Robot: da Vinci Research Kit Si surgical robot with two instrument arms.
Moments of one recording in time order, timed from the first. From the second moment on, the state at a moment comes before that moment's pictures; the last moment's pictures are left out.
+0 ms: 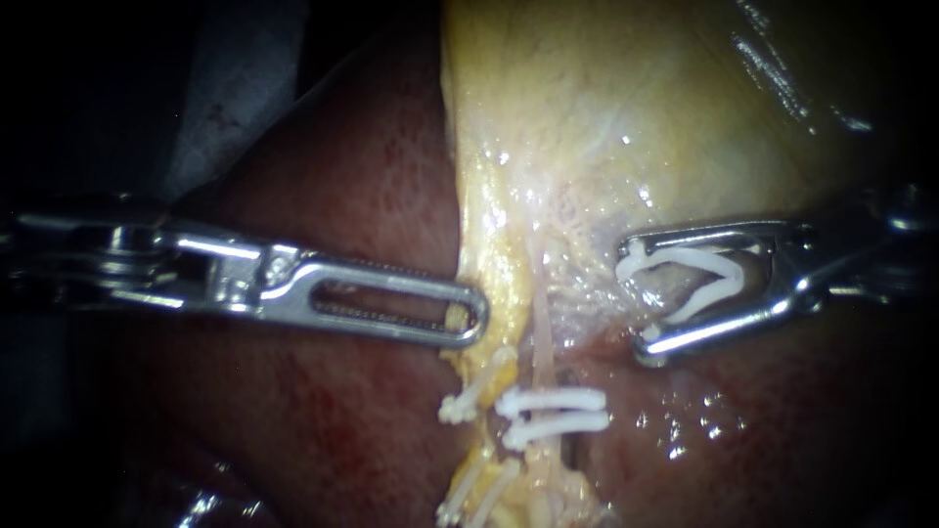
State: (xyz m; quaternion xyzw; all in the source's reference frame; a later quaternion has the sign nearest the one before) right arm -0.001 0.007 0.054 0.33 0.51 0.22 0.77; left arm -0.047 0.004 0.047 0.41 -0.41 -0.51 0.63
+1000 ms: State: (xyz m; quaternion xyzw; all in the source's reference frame) right arm 0.003 0.004 0.056 0.36 0.49 0.23 0.76; left arm -0.041 0.005 0.041 0.41 -0.41 -0.52 0.63
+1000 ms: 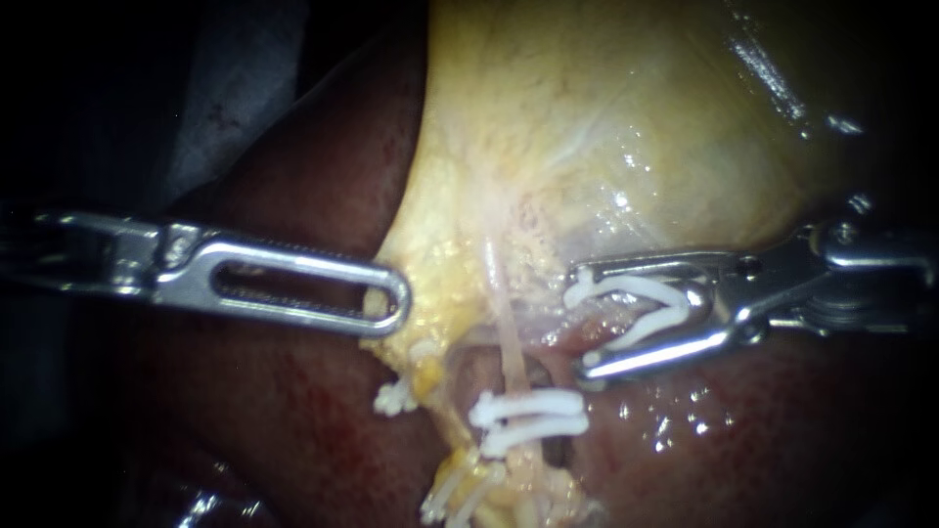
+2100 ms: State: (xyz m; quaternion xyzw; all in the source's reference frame) right arm 0.007 0.002 0.061 0.39 0.48 0.24 0.75; left arm -0.041 0.005 0.041 0.41 -0.41 -0.52 0.62
